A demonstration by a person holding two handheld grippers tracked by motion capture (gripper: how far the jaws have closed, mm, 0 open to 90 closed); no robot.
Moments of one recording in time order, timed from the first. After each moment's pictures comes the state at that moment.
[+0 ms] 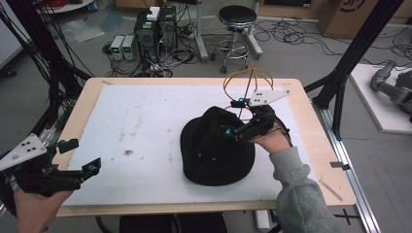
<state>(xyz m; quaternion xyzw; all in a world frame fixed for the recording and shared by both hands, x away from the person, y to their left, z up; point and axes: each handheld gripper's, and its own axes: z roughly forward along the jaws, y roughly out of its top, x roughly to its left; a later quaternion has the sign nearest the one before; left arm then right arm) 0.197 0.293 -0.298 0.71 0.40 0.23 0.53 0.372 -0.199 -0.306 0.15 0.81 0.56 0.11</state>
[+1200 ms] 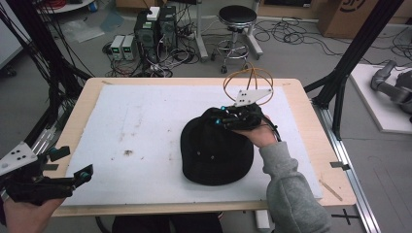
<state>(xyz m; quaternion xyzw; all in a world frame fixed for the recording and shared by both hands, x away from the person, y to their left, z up) 0.184 0.306 -0.305 0.71 0.42 0.23 0.52 0.394 -0.179 -0.324 0.12 0.84 0.52 0.13</state>
